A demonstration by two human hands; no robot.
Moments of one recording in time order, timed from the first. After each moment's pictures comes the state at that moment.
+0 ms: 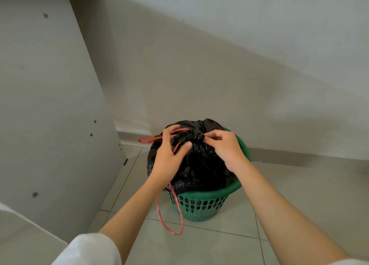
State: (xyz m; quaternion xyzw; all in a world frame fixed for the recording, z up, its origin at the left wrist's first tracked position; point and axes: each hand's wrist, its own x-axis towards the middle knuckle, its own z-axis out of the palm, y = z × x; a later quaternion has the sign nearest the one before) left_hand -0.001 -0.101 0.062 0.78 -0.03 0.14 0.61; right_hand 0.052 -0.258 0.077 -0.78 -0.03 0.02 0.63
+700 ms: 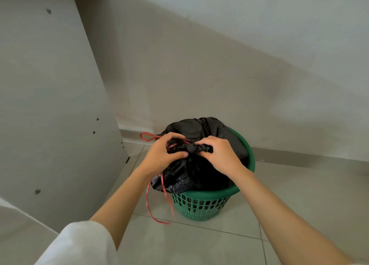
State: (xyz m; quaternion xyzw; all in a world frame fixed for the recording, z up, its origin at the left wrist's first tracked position) left_hand 0.015 -0.060 0.061 0.85 -0.08 0.06 0.51; right_hand 0.042 -0.252 0.067 -0.90 -0.22 -0.03 0.38
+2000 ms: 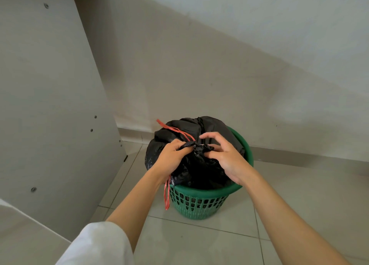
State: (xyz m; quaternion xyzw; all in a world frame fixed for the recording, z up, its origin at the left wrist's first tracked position) left_hand 0.016 -0.097 0.052 0.77 0.02 -0.02 0.63; right_hand 0.025 -0.267 0.071 -0.71 -0.10 0.19 0.67
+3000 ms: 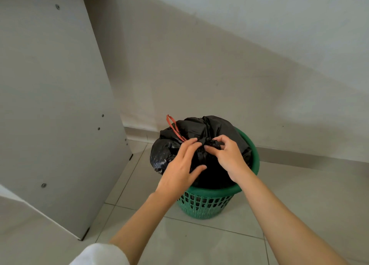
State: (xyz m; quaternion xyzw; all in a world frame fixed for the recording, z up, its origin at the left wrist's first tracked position) left_hand -0.023 -0.101 0.030 0.91 -0.17 0.22 0.32; right_hand 0.037 -0.250 0.052 -0.77 -0.02 0.05 0.64
